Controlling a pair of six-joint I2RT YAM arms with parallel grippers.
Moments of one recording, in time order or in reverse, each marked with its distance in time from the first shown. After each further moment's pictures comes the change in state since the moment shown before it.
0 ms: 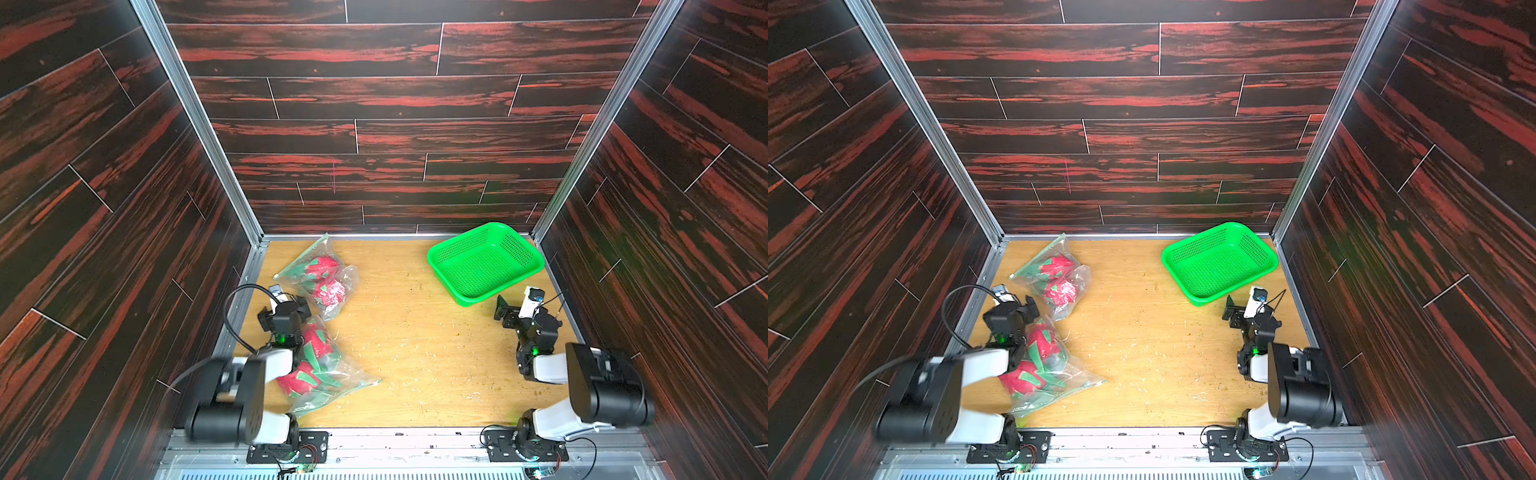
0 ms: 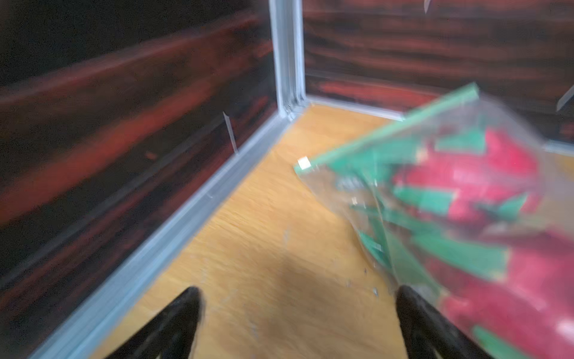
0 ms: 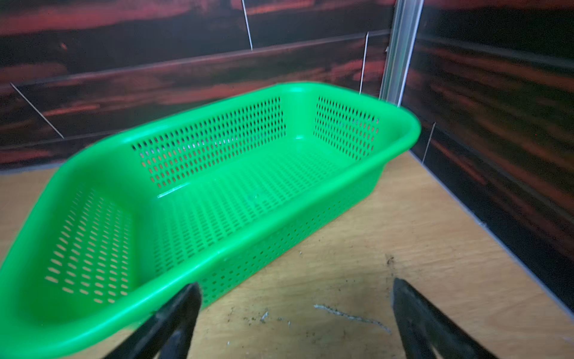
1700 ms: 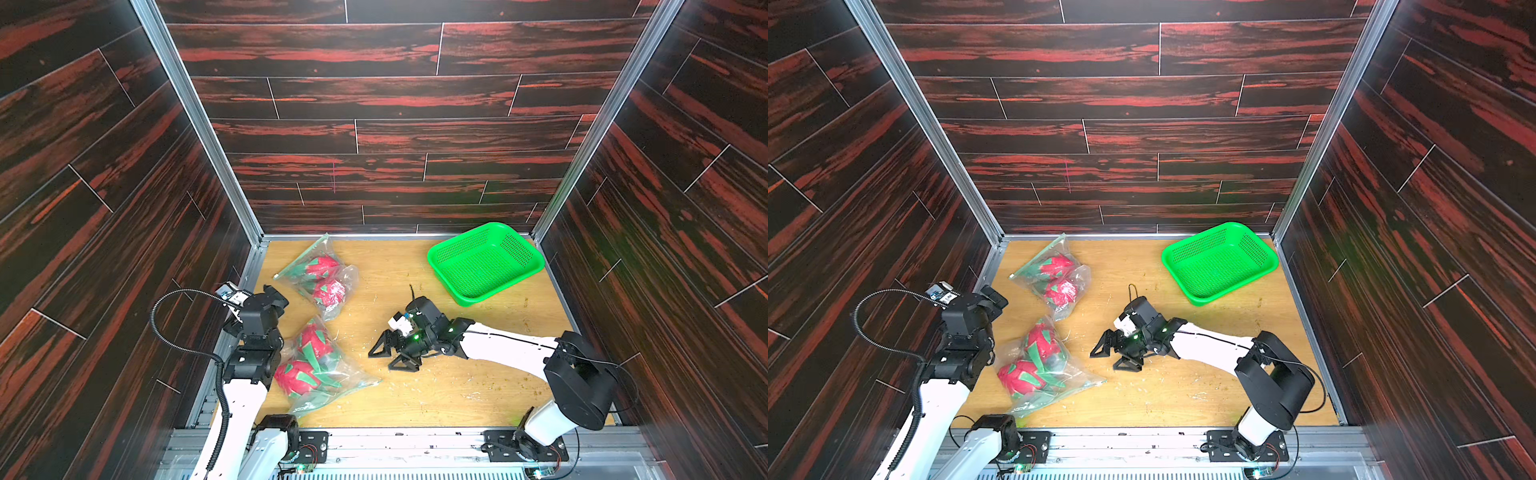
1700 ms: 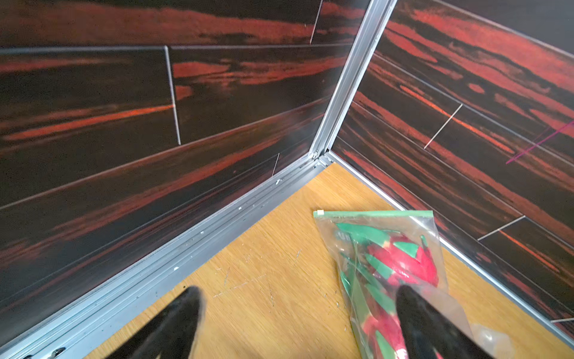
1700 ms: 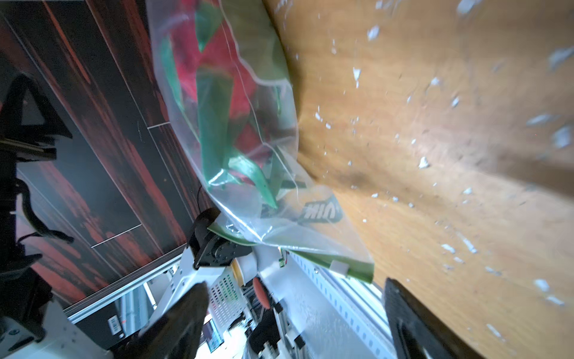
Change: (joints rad) left arm -0.001 -0.530 0.305 -0.900 -0.061 -0.376; right arm 1.015 0.156 0.690 -1.191 -0.653 1.052
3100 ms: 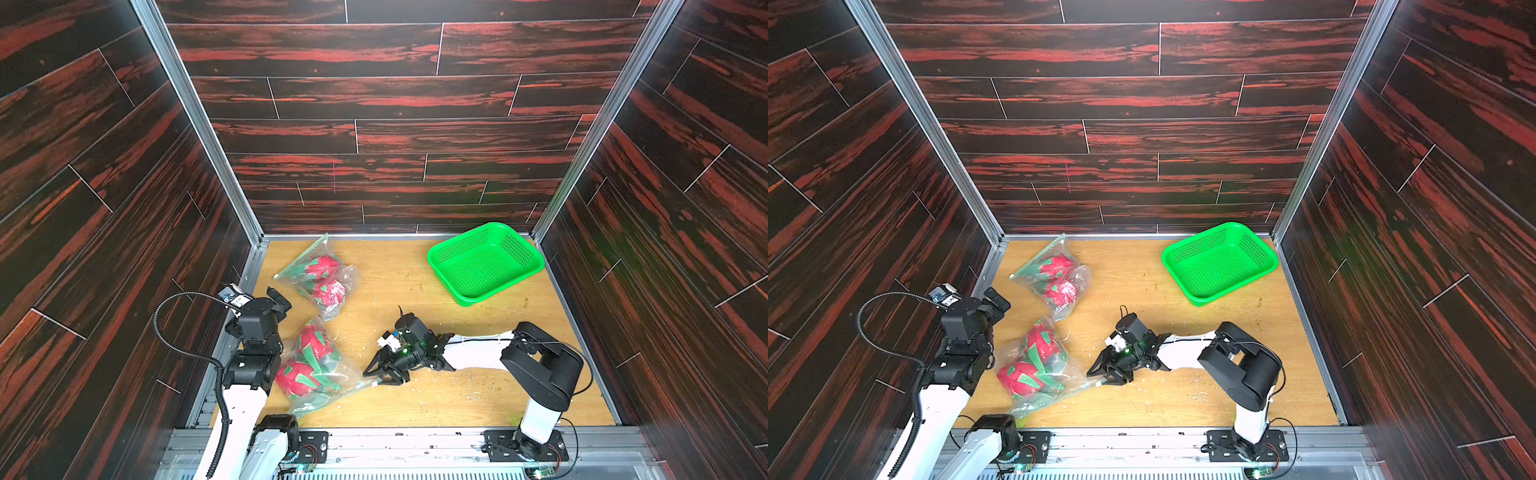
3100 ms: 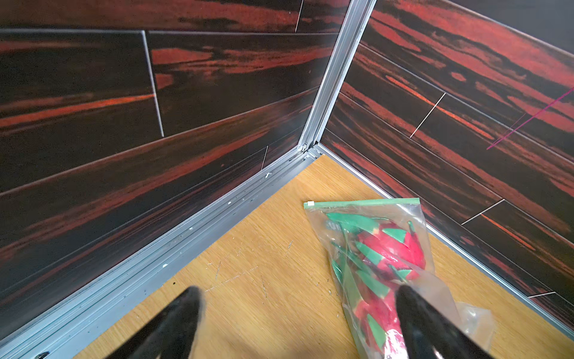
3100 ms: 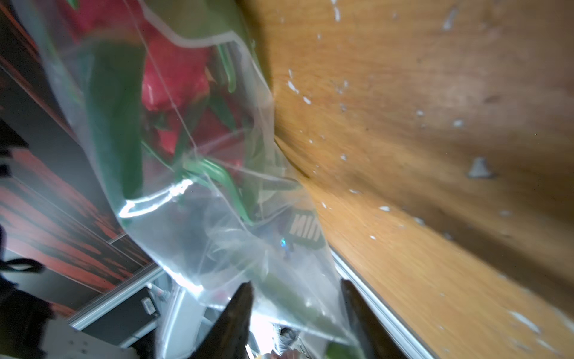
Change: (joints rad) left arm 0.000 -0.039 -0.026 0.003 0.051 0.015; right arm 0.050 0.190 -0.084 0.365 -0.088 0.200
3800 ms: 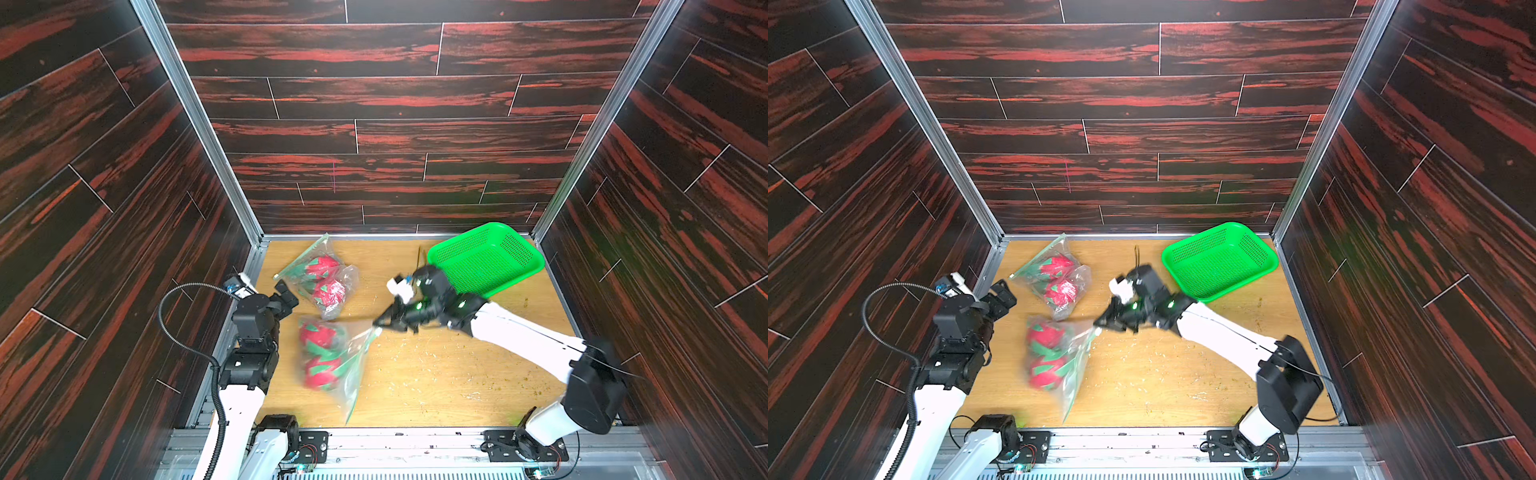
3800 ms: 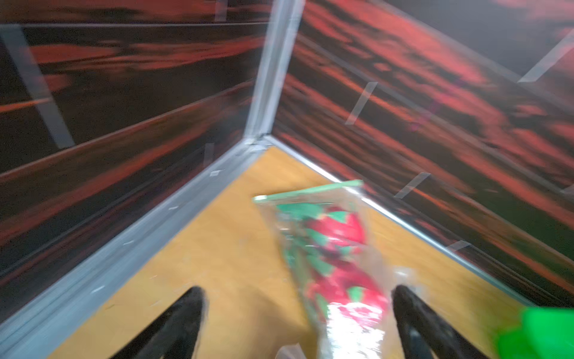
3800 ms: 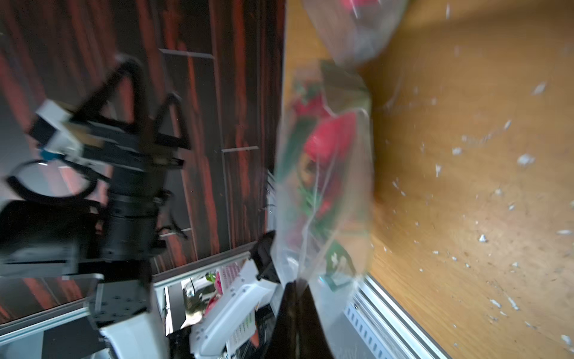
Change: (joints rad) left arm -0.002 0.016 0.085 0.033 0.305 0.055; right arm -0.179 -0.249 0.451 -0.605 0.146 -0.374
